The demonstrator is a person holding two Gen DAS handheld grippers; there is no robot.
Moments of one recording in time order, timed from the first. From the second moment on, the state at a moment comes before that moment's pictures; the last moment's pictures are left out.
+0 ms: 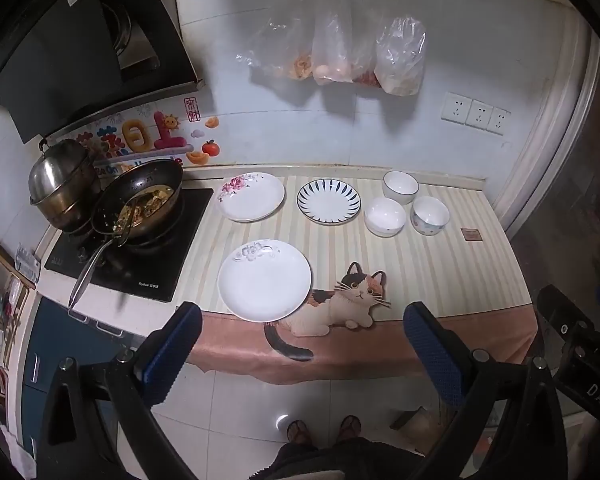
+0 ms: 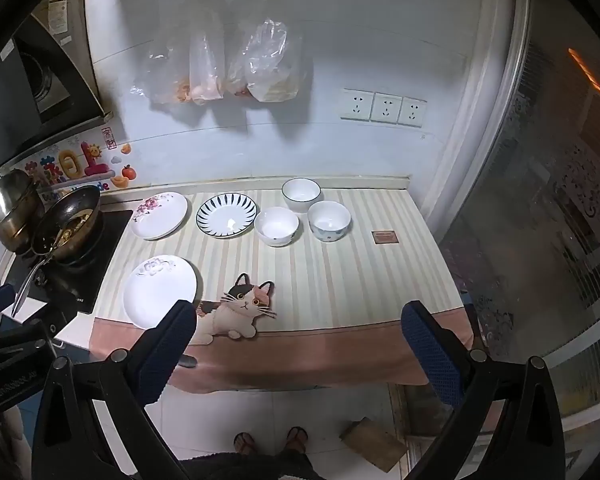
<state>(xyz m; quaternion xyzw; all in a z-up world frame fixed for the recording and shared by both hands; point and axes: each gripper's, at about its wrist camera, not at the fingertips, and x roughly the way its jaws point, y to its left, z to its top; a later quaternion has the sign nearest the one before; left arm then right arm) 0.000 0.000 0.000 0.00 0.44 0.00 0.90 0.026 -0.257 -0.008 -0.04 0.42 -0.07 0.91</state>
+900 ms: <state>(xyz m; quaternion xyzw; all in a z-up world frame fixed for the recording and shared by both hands) -0.003 0.003 0.007 0.00 0.43 0.00 0.90 0.022 -0.259 0.000 -0.04 0.41 -0.06 0.91</state>
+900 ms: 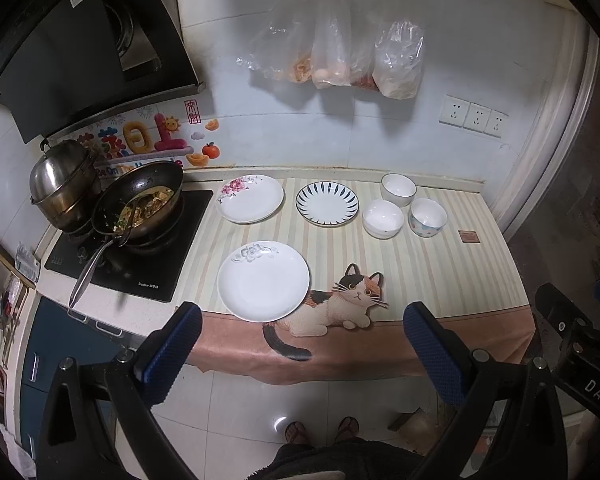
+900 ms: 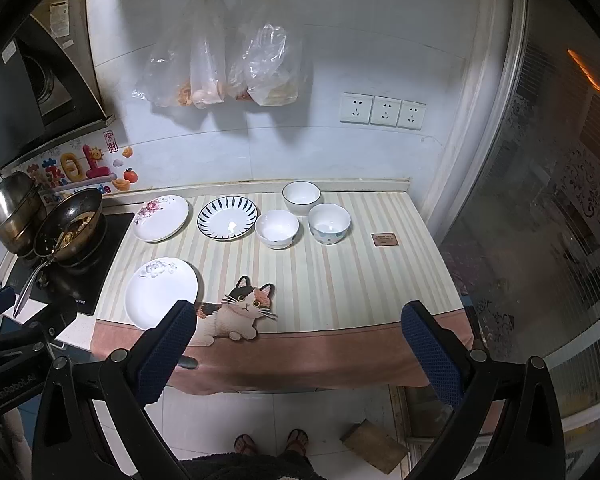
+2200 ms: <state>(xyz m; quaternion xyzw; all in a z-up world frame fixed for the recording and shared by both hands) 0.003 -0.017 0.018 0.00 0.43 0.00 0.90 0.019 -0.265 0.005 -0.03 0.40 -0.06 0.91</state>
